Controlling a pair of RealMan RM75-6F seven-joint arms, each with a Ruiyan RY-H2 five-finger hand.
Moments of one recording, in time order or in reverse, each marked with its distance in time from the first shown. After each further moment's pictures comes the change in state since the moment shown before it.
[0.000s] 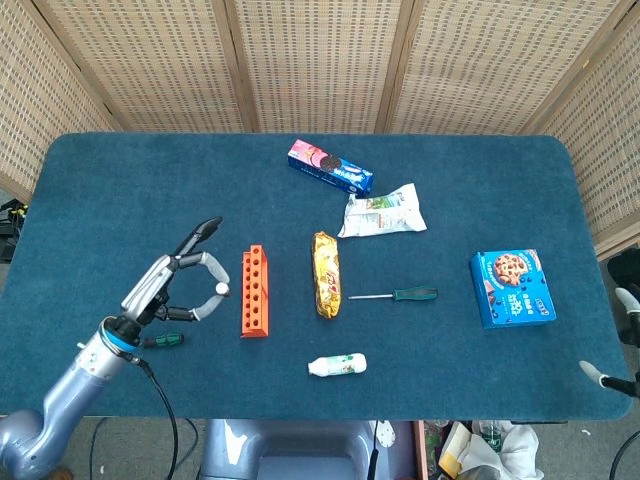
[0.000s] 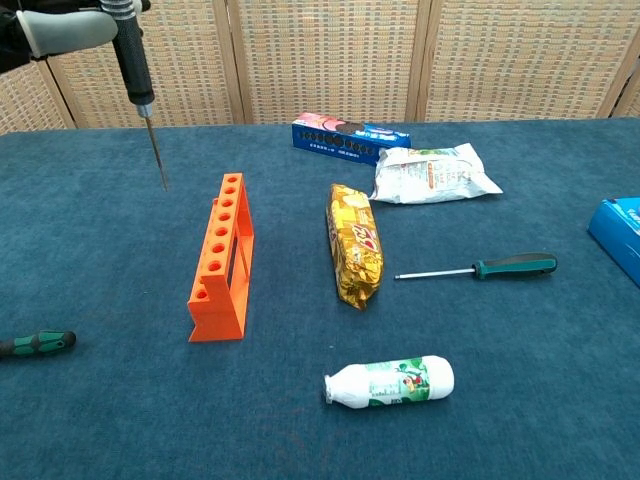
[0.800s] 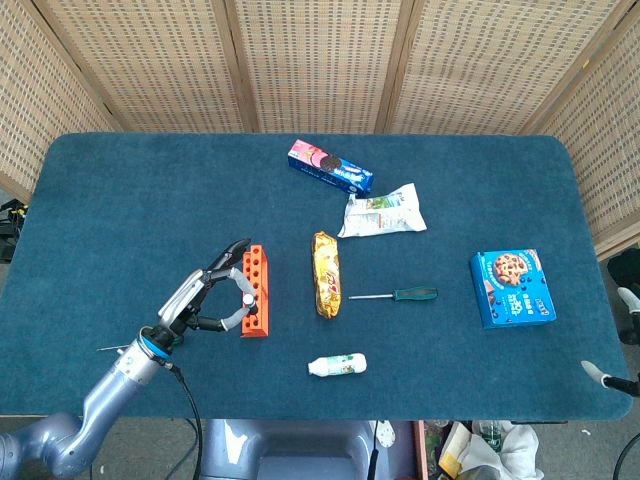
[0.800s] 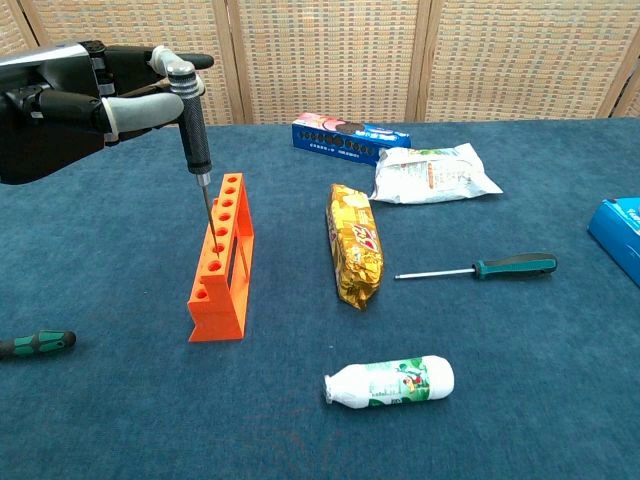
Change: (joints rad) left arm -0.035 -0.156 0.039 0.076 -0.057 -0.052 -0.062; right arm 0.002 0.009 -0.001 0.003 -0.002 -0.006 0.024
